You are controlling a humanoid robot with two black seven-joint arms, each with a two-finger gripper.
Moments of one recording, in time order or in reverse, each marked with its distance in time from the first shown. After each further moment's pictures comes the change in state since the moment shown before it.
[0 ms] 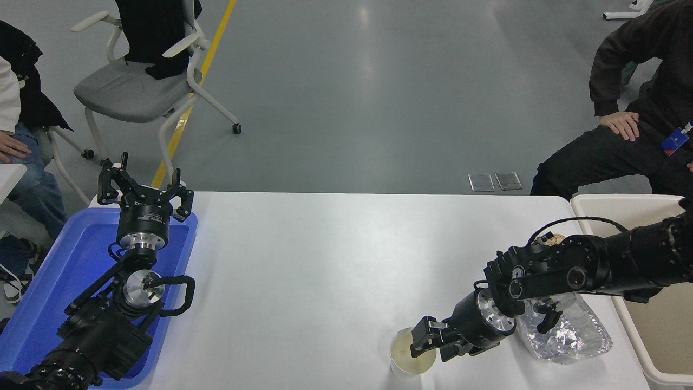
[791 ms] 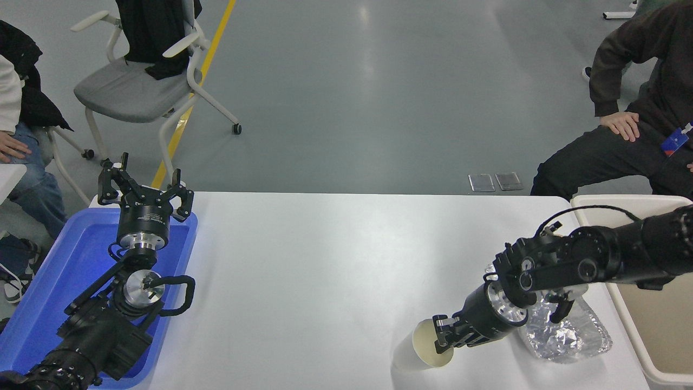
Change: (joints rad) left arm 0.000 0.000 0.000 0.000 0.000 0.000 0.000; right arm 0.199 -0.071 -0.075 0.089 0.037 0.076 0.009
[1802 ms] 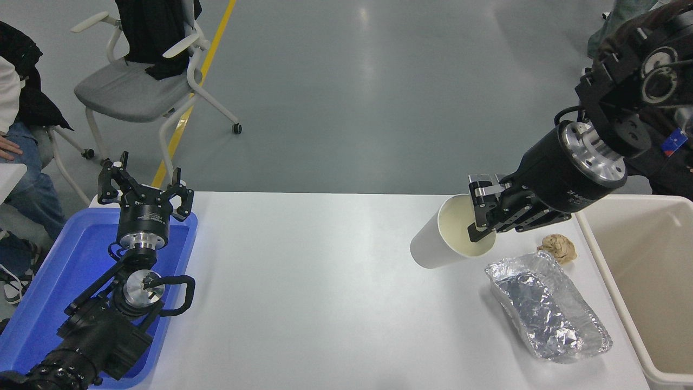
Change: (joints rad) left arm -0.001 0.000 0.000 0.000 0.000 0.000 0.000; right arm 0.946 -0.026 -0.295 0.321 0.290 0.295 -0.014
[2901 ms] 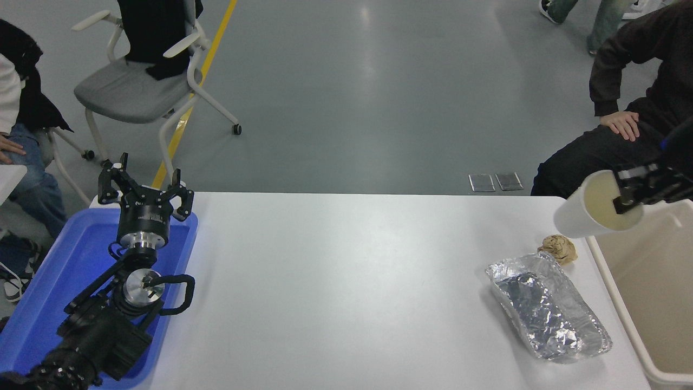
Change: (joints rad) left arm 0.000 0.000 0.000 0.000 0.000 0.000 0.000; right arm -0.273 -0.516 -0.095 -0.374 -0.667 -0.003 -0.026
